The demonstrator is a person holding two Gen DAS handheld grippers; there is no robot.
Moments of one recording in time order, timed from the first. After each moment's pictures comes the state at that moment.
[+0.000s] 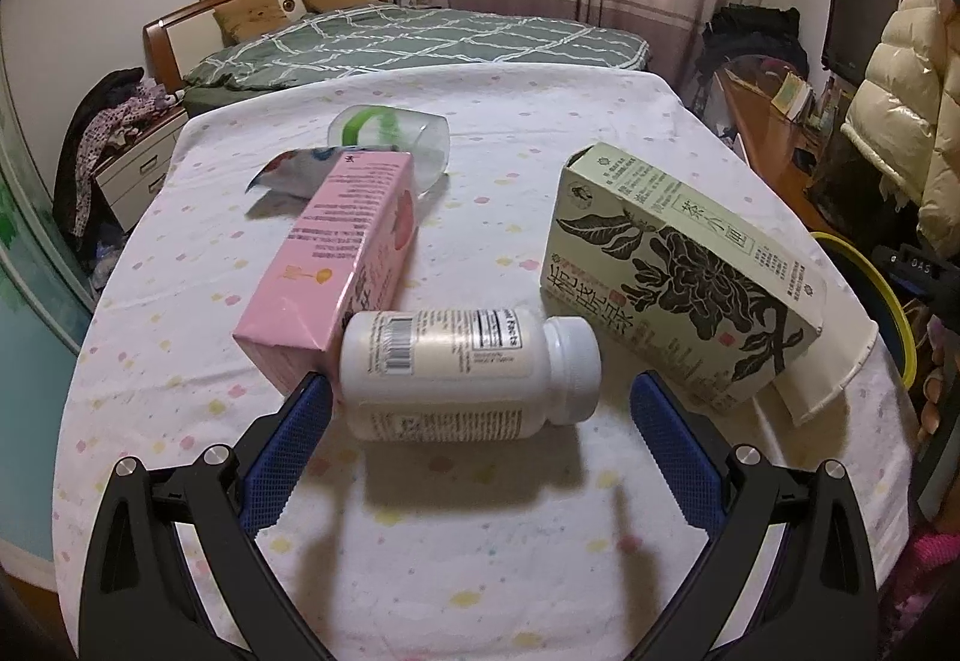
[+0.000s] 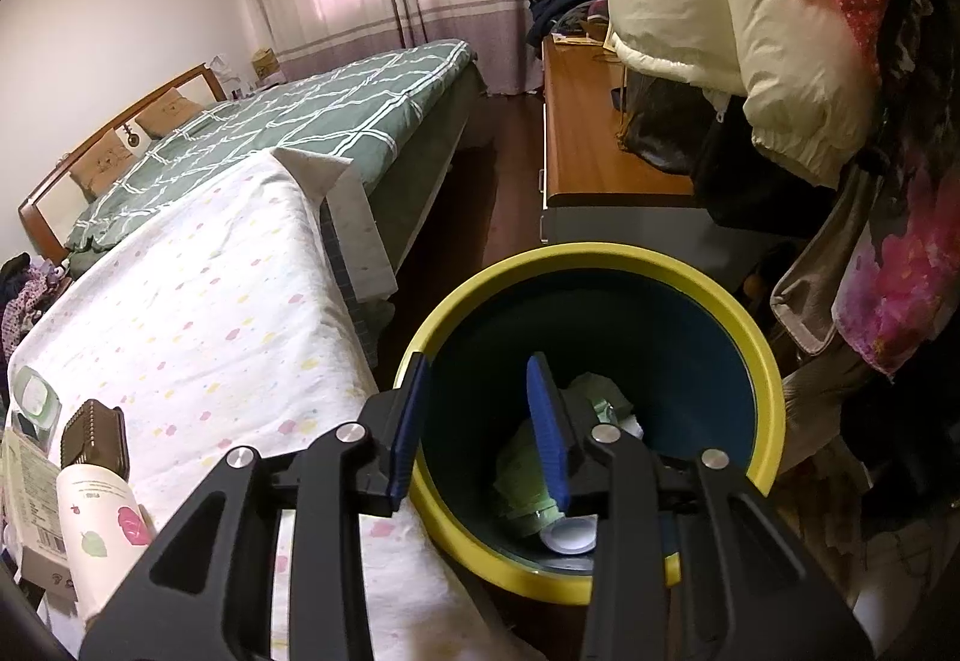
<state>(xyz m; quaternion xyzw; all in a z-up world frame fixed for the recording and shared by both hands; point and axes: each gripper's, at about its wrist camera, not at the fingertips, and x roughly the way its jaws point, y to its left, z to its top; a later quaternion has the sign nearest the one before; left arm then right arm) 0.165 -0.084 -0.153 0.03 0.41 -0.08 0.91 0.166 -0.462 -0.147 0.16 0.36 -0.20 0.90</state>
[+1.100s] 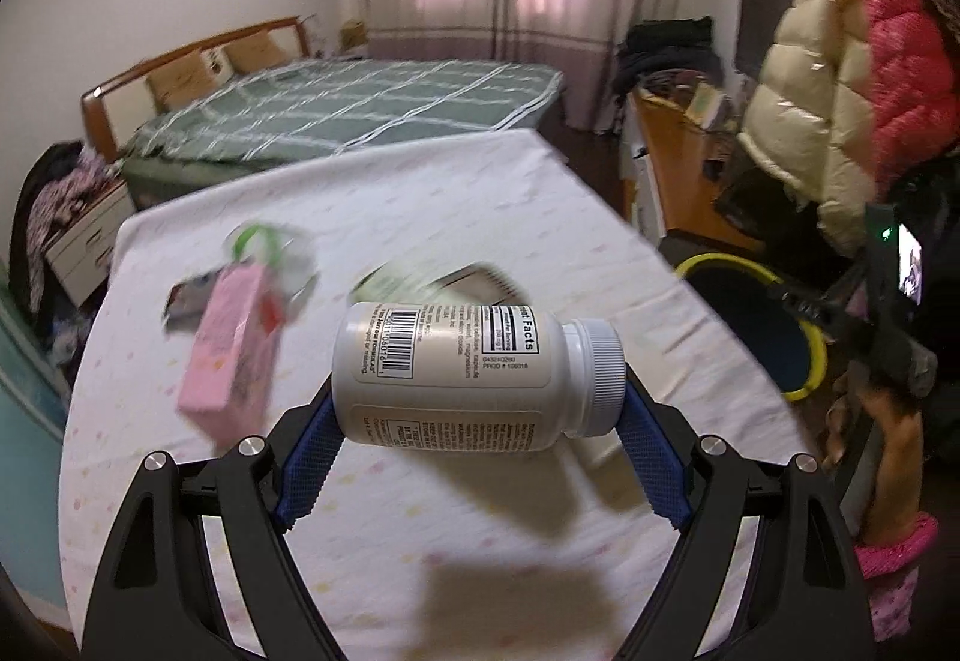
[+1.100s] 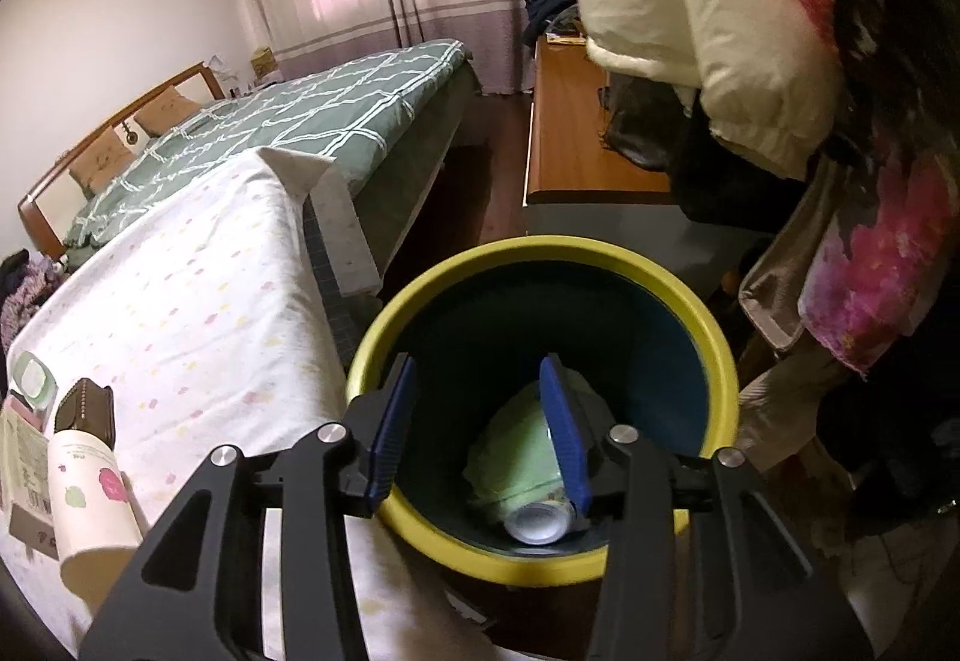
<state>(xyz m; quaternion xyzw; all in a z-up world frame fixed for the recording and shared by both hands) 0.128 -0.160 -0.081 0.05 0.35 -0.17 0.92 0.136 -0.487 -0.147 0.16 0.36 -0.21 0.90</state>
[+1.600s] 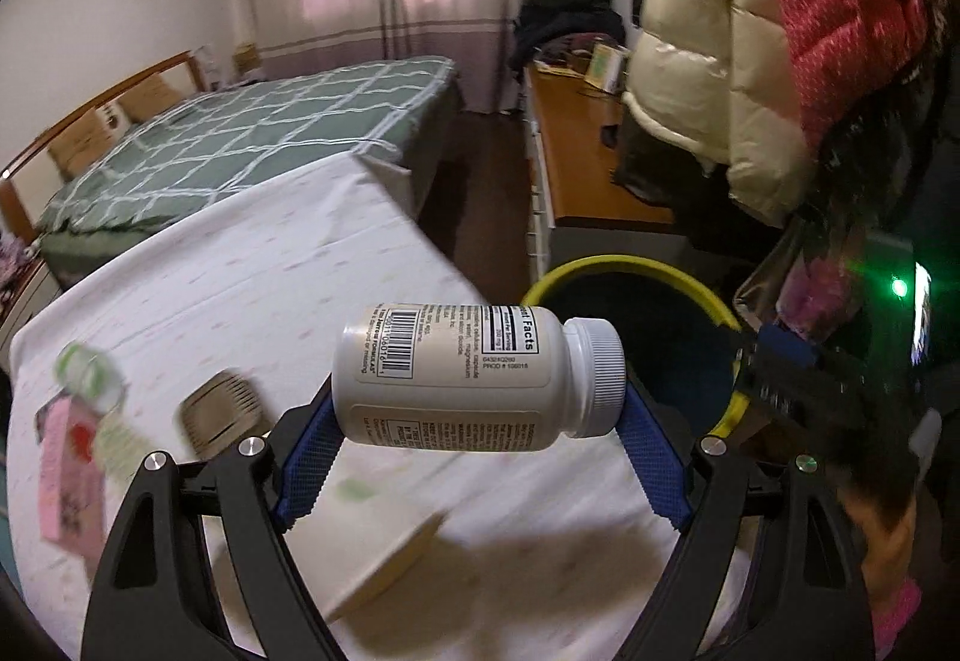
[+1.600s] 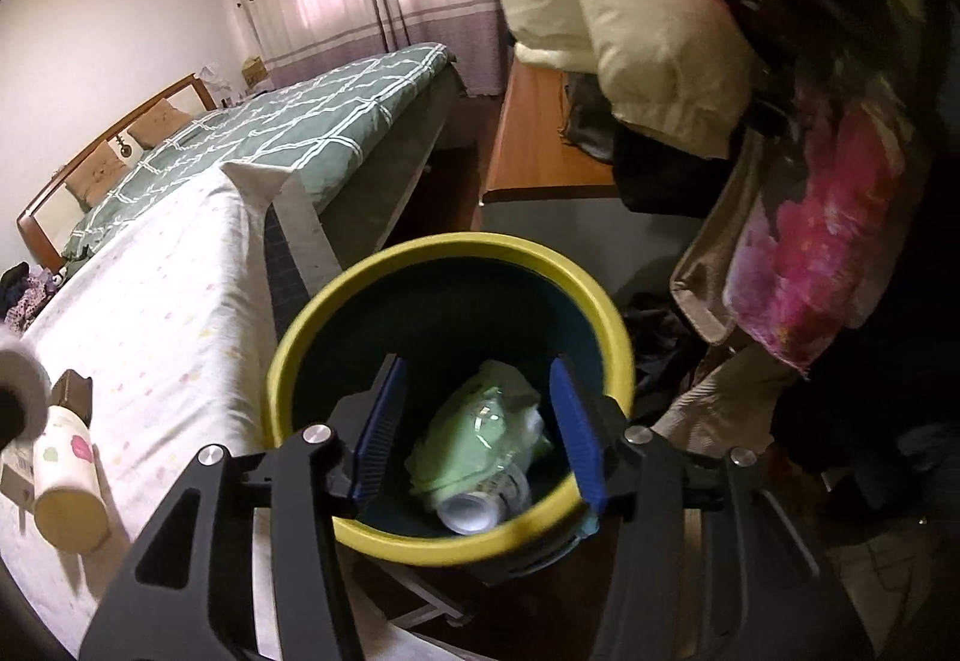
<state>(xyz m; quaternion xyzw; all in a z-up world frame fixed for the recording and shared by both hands) 0.152 -0.329 -0.082 0.12 0.36 -0.27 0.89 0.087 -0.545 -0.152 0.18 0.35 -0.21 0.89</state>
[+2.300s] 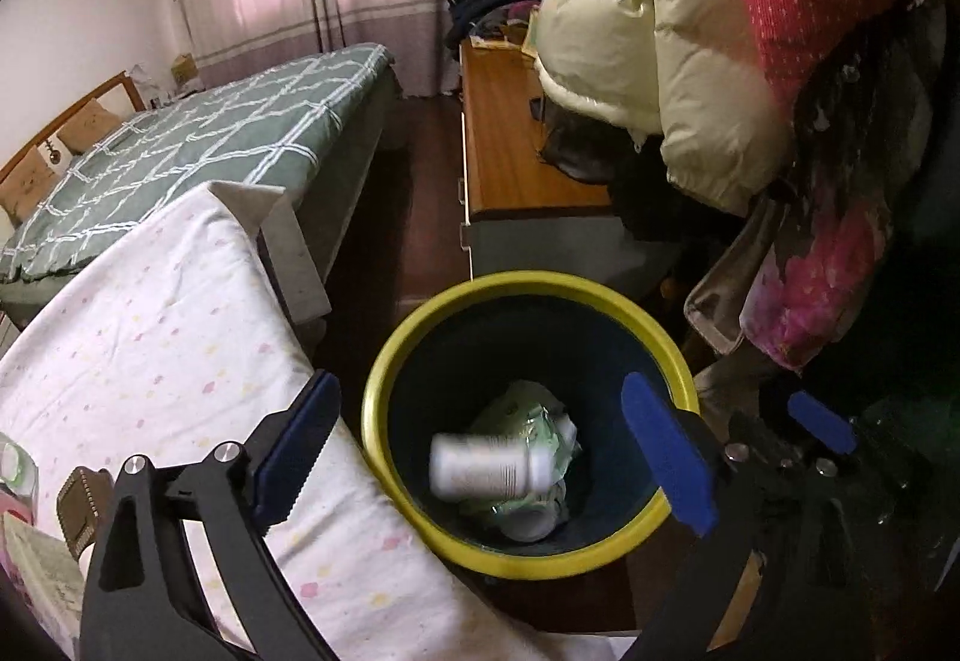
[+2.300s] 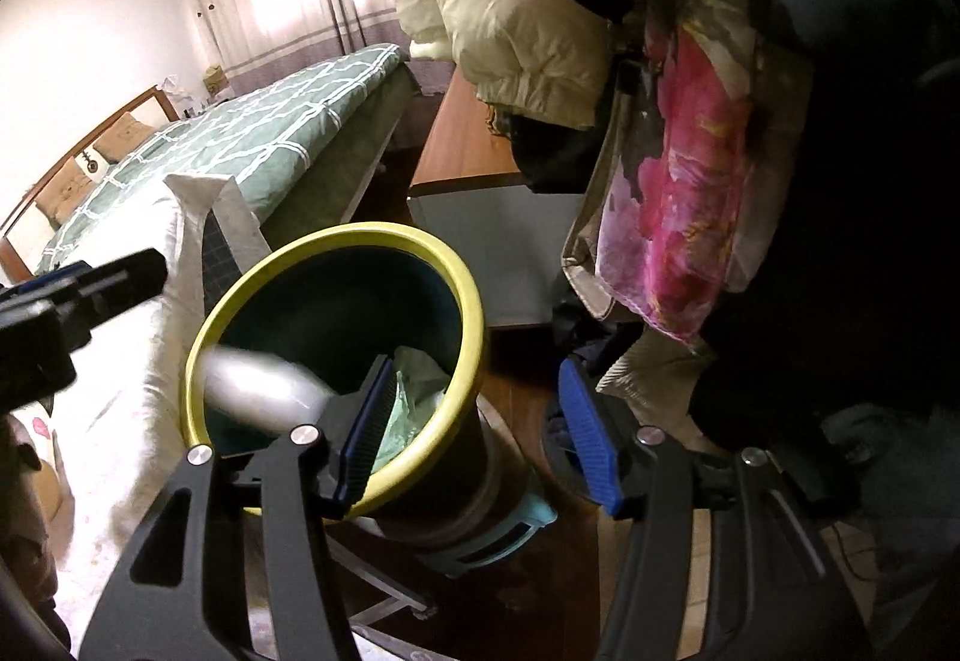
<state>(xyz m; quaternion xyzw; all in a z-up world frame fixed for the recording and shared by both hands) 0.165 -0.455 -0.107 0.15 0.37 -0.32 0.86 0.045 -0.584 -0.158 0.18 0.35 -0.25 0.88</state>
